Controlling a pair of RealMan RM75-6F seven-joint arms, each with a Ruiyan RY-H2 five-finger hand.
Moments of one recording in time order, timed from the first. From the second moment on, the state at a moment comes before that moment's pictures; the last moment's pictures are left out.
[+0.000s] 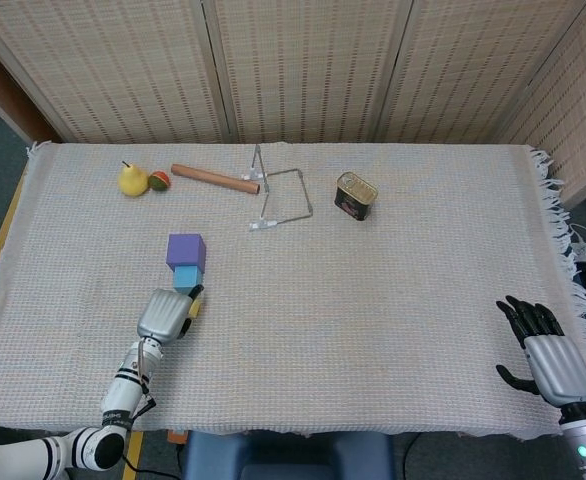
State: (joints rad) left arm -0.61 -1.61 -0.11 -1.46 1.06 1.09 0.70; right arm 0.10 -1.02 -0.02 -1.71 -1.49 1.32 -0.03
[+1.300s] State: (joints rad) left arm -0.53 -1.55 0.00 -1.47 1.21 1.07 0.53; right arm 0.10 -1.02 -0.03 -1.72 -1.51 1.33 -0.03
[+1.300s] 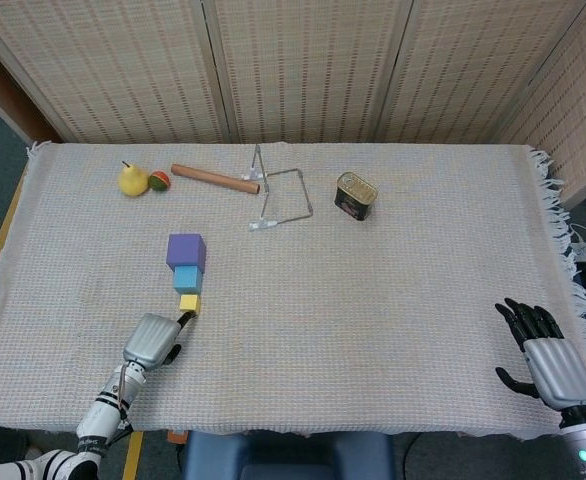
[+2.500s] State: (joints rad) left arm -0.51 -1.52 0.00 -1.51 1.22 1.09 0.52; right arm 0.10 -1.02 -0.03 -1.73 -1.51 1.33 -0.04
